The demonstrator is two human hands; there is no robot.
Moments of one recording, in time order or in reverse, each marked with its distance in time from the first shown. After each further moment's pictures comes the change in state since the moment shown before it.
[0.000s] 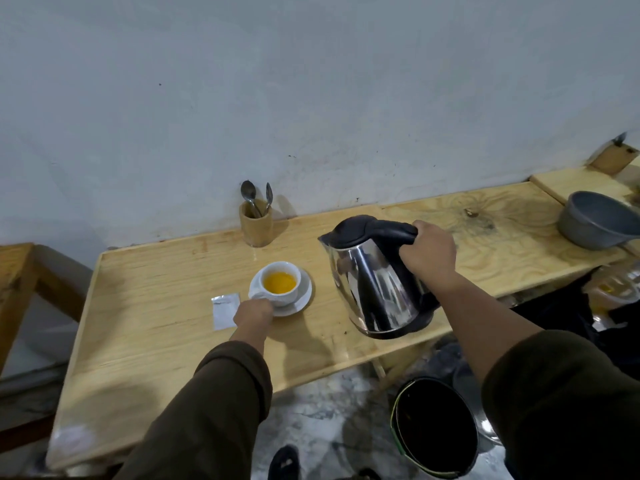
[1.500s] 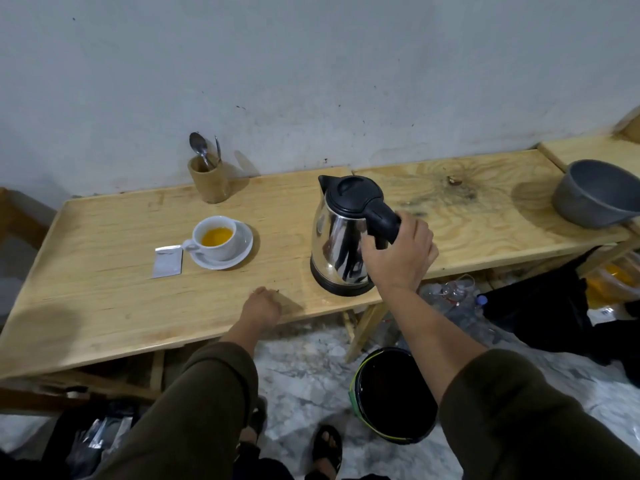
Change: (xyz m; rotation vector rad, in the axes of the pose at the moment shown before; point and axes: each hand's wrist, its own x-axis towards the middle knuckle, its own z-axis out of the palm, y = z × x) left_hand -0.068 -0.010 0.155 0.539 -0.090 0.287; right_hand -0.019 0.139 0.014 0.236 0.282 0.014
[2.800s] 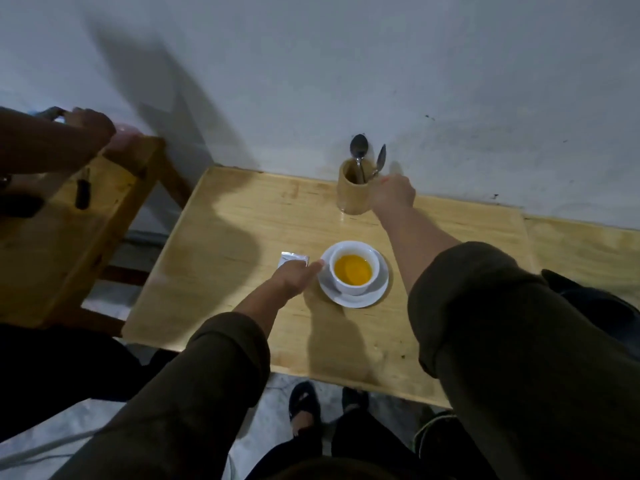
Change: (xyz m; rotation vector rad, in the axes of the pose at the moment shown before) left_hand 0.082 -0.135 -0.156 -0.882 -0.013 -0.254; right_hand 0.051 -0.272 0.231 0.099 -0.761 0.057
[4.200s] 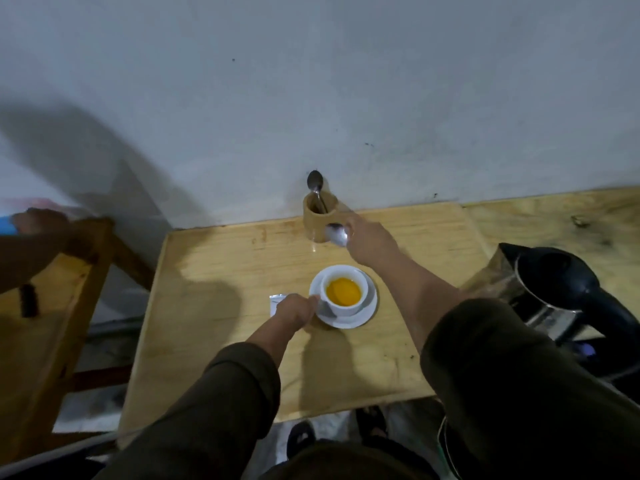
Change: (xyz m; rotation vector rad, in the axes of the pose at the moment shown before) left_hand 0.008 0.017 -0.005 0.354 -0.072 0.036; right_hand -0.037 0.024 0.005 -0.449 -0.066 -0.172
